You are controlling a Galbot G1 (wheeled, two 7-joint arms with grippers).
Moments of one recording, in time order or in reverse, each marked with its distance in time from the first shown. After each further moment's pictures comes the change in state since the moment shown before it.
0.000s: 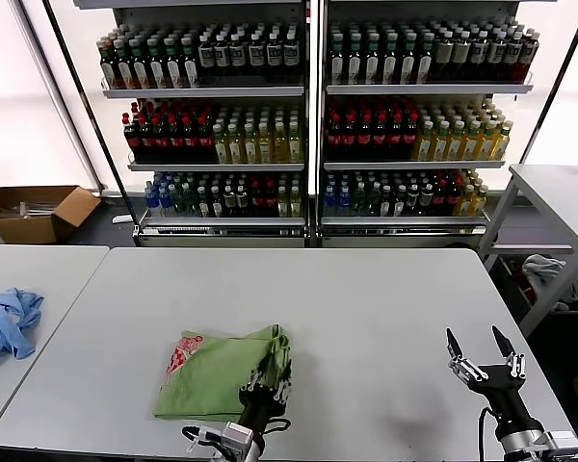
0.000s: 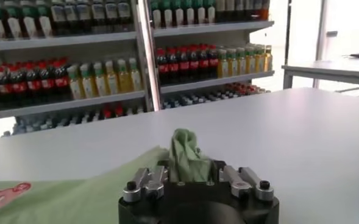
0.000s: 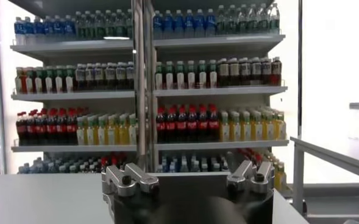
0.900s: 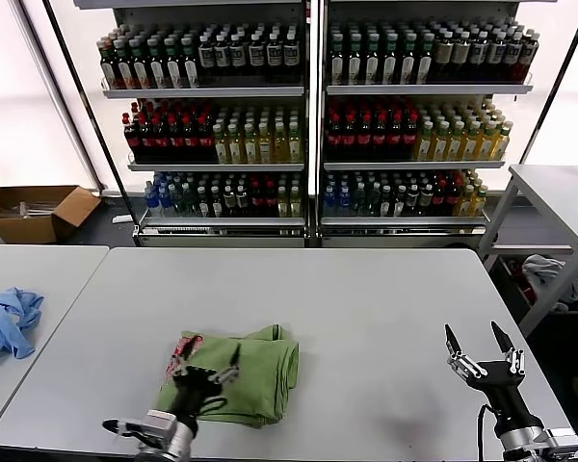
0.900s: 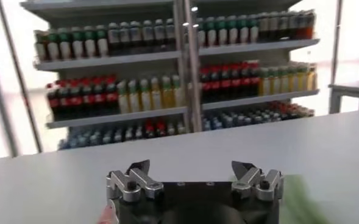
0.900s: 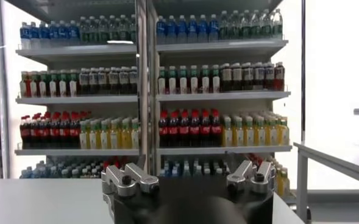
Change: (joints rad) left arm 0.129 0.149 -0.323 -0.101 -0.194 -0.064 0.015; right arm 0.001 -0.011 0.003 0.015 -0.002 0.001 0.003
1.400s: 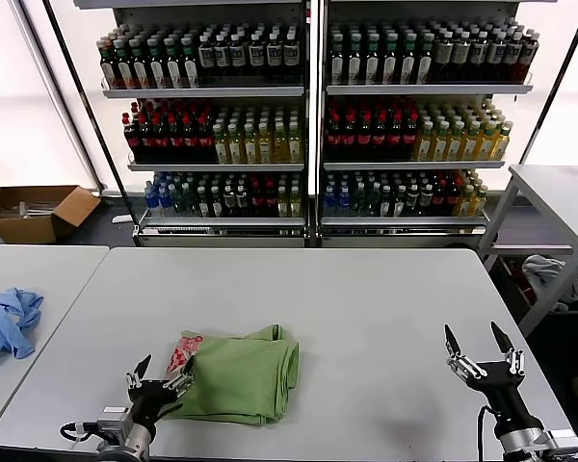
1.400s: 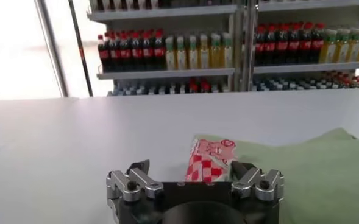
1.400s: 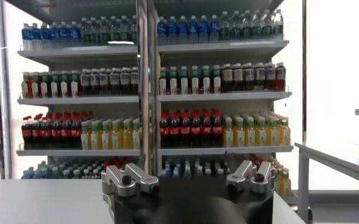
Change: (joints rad) left arm 0.065 0.006 -0.169 0.086 -0.175 0.039 0.026; right arm -0.010 0.002 0.000 0.007 -0.002 0.005 0.000
